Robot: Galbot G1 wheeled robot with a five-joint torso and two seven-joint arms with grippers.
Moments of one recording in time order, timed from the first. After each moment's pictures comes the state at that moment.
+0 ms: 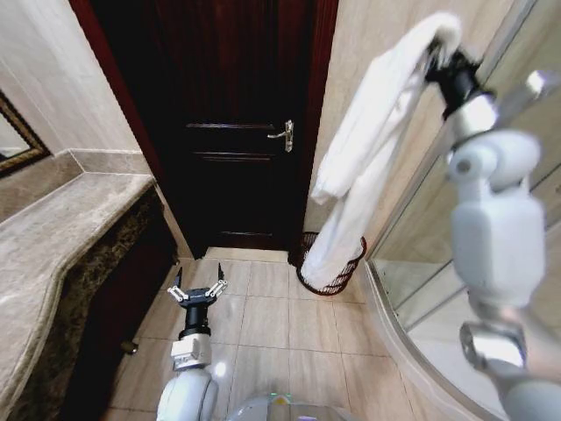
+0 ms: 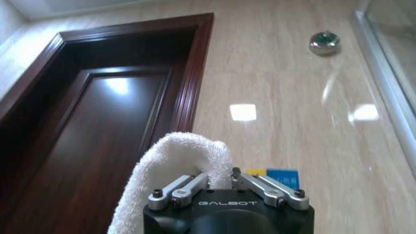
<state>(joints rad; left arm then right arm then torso) 1.75 -1.58 -0.46 -2.26 0.15 -0.12 -0.27 -0.04 0.97 0.34 1.66 0.63 -0.25 -0.02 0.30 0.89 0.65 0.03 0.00</state>
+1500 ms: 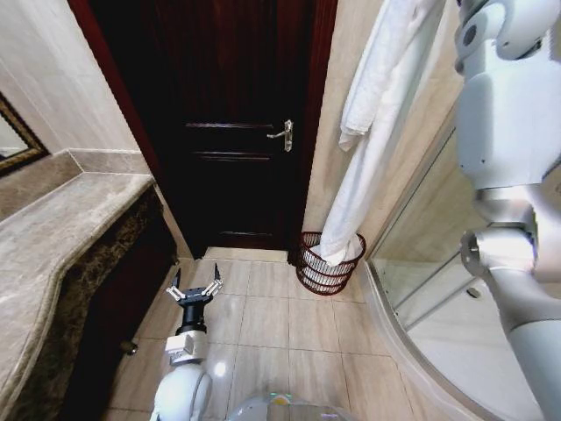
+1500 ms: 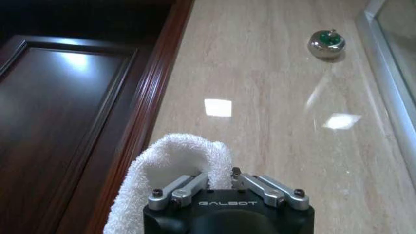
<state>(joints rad) 1.71 -1.53 -0.53 -2.20 0.01 -0.15 -0.22 0.43 1.13 0.15 1.15 0.46 -0.26 0.01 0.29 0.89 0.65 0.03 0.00</state>
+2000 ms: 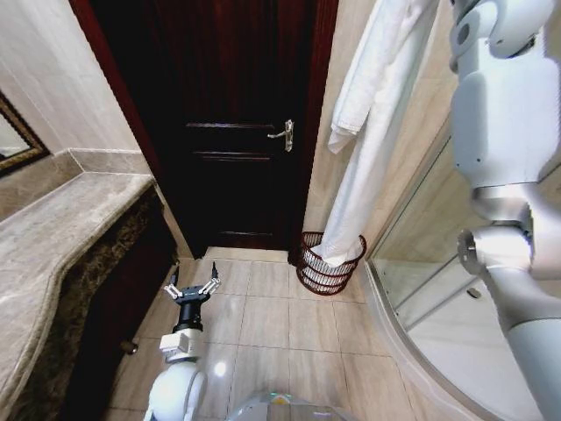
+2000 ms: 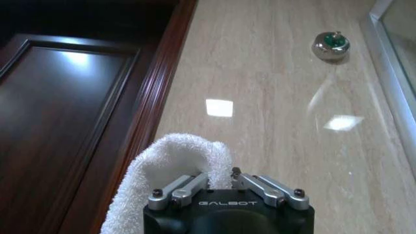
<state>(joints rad) 1.70 -1.51 -0.55 -2.19 -0.03 -0.16 -0.20 0.44 1.14 0.14 1.15 0.46 -0.26 0.02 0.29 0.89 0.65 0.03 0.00</state>
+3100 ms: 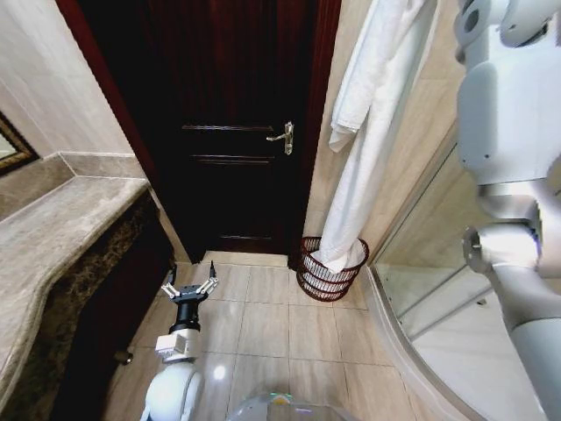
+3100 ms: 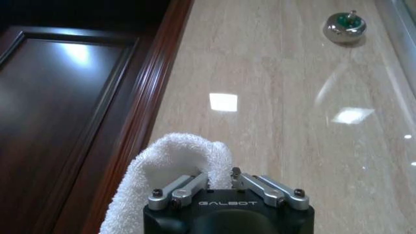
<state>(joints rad) 1.71 -1.51 -0.56 -2.21 -0.03 -0.18 -0.19 0.45 1.12 0.12 1.19 0.51 -0.31 0.03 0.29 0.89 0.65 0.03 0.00</state>
